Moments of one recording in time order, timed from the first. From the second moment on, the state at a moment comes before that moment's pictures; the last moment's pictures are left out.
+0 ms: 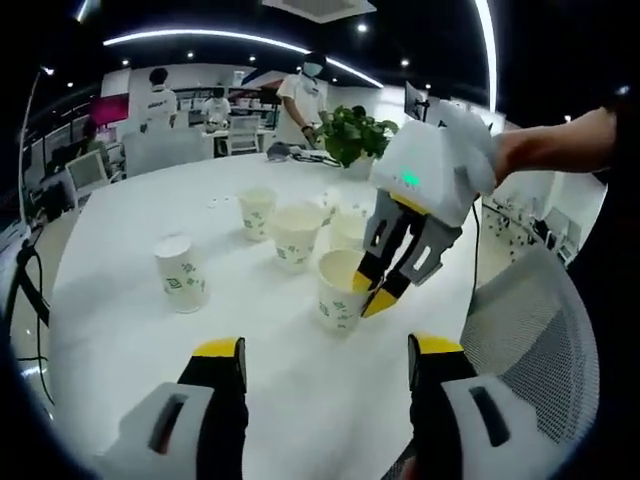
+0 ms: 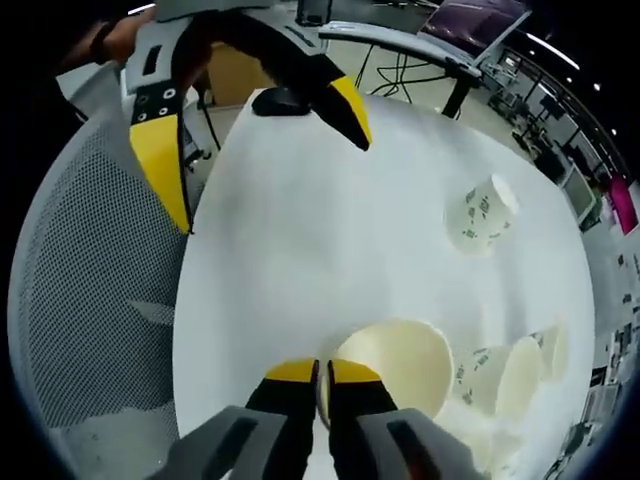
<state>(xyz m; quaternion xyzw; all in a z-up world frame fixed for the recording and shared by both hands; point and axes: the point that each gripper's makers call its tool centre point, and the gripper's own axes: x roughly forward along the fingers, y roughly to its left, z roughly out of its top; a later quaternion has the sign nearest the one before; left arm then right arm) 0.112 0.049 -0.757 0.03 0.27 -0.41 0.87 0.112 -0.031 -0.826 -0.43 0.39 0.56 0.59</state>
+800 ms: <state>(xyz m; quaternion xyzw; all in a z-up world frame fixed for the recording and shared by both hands) 0.107 0.055 -0.744 0.01 0.27 -0.36 0.89 0.110 -0.032 -0.793 -0.37 0.38 0.58 0.62</state>
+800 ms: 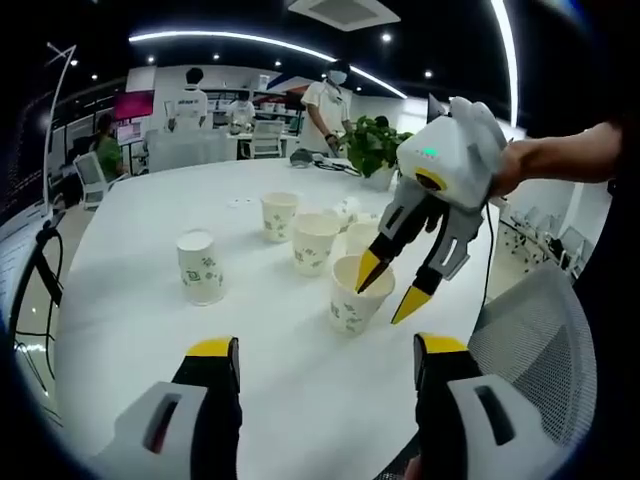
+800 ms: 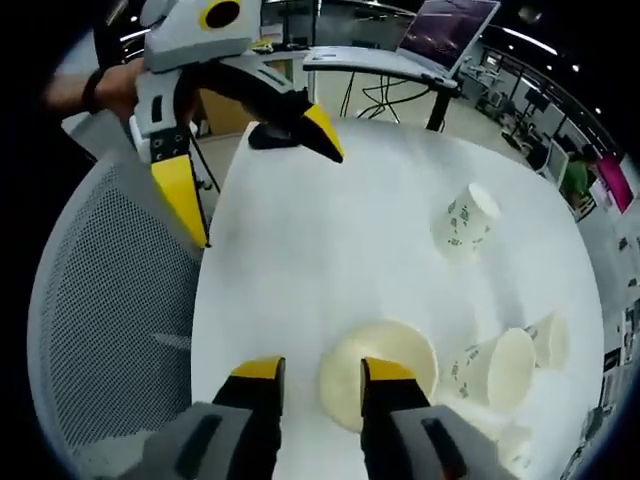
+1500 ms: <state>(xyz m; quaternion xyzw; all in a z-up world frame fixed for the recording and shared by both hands) 0.114 0.056 -0.742 0.00 0.26 -0.37 0.89 0.163 -0.073 -0.711 -0.10 0.28 0.47 0.83</state>
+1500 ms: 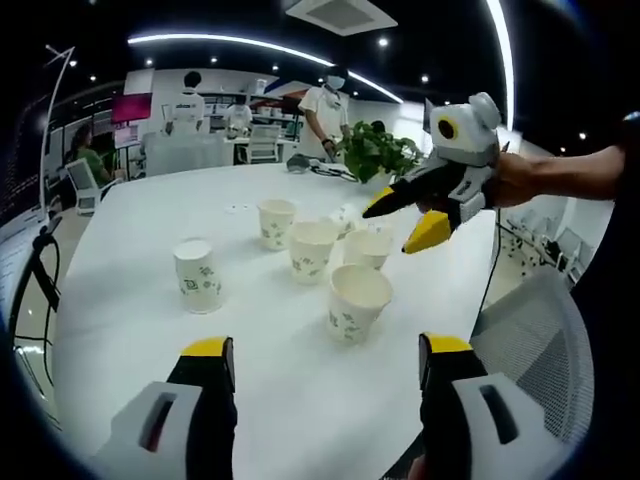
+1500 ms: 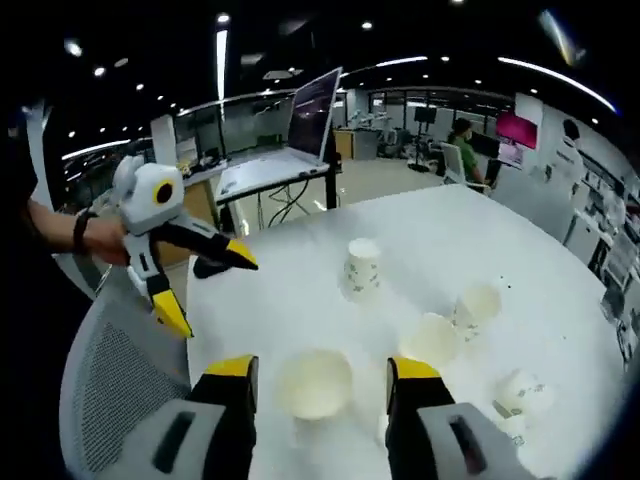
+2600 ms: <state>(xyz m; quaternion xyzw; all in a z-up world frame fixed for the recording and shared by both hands) 0.112 0.070 -0.739 0.00 0.26 -0.37 0.89 0.180 -0.118 -0.770 -0.17 0.35 0.45 0.81</state>
